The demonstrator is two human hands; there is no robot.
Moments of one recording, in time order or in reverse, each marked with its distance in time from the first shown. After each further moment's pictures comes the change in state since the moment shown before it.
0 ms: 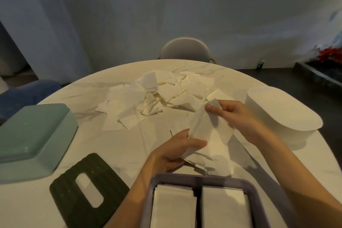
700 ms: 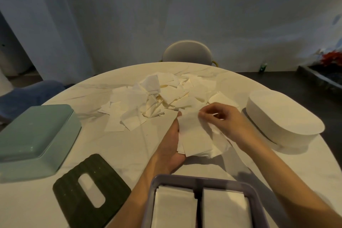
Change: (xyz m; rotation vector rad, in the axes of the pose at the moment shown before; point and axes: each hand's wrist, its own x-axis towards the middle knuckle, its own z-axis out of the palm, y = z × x) left_hand 0.000 0.013 0.012 -0.591 0.203 0.121; right_hand -0.002 0.000 0.022 -0.117 0.077 -0.115
